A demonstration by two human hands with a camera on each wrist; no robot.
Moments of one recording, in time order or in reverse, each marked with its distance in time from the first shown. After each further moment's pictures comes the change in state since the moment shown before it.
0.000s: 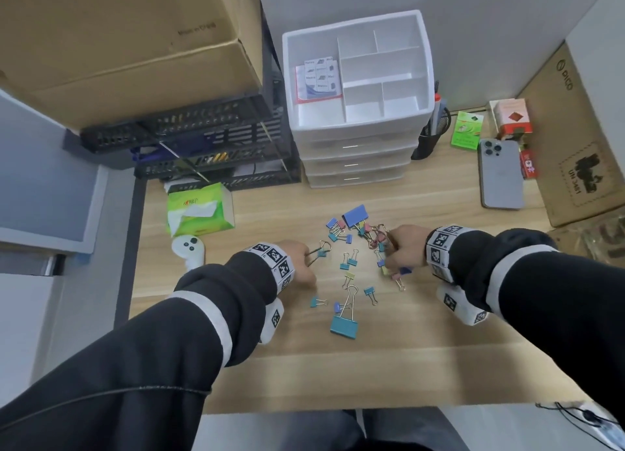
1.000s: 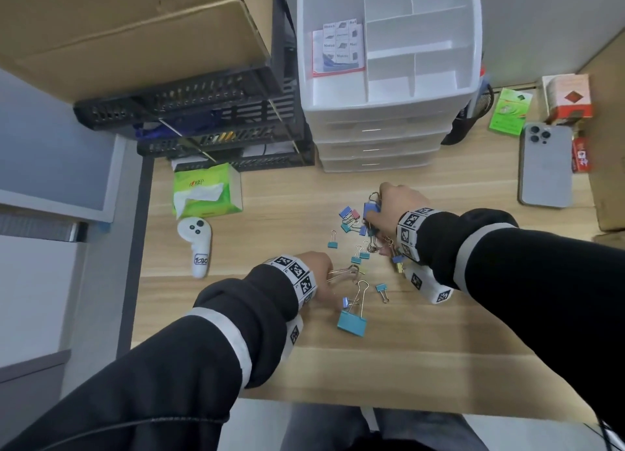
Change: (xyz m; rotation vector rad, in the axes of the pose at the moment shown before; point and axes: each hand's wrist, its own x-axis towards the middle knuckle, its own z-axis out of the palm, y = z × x) left_hand 0.003 0.023 0.035 -0.064 -0.109 0.035; right_hand 0.076 -0.031 -0.006 -0.112 0.456 0.030
